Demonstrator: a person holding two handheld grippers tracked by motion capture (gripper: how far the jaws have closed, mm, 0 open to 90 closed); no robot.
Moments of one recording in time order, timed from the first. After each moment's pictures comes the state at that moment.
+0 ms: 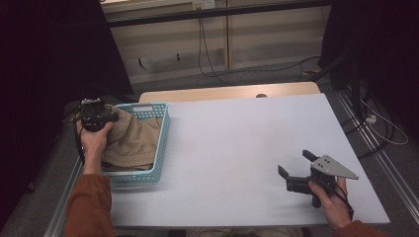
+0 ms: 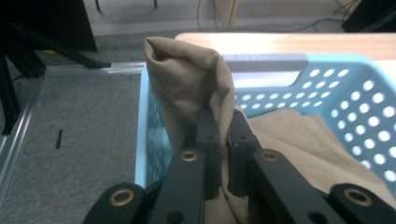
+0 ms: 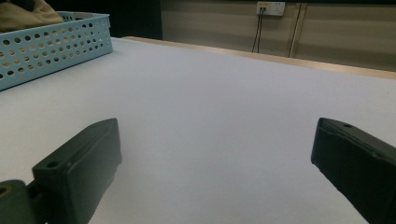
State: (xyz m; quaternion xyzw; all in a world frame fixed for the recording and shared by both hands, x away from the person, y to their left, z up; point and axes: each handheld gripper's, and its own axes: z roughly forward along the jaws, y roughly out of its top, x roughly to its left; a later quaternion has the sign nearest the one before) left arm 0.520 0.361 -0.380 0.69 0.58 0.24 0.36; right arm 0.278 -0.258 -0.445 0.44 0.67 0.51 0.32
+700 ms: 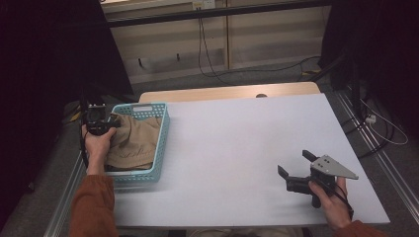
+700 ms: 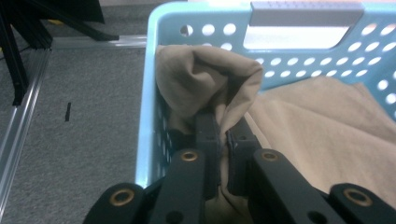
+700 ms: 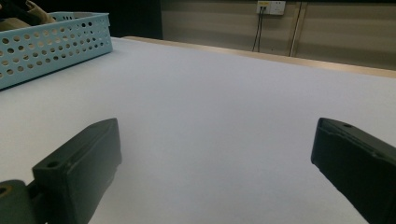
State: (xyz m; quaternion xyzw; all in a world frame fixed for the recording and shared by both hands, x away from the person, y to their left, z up) left arm 0.526 0.361 -0.406 0.70 0.60 0.22 0.32; right arm 0.278 -0.258 -0.445 0.44 0.67 0.51 0.32
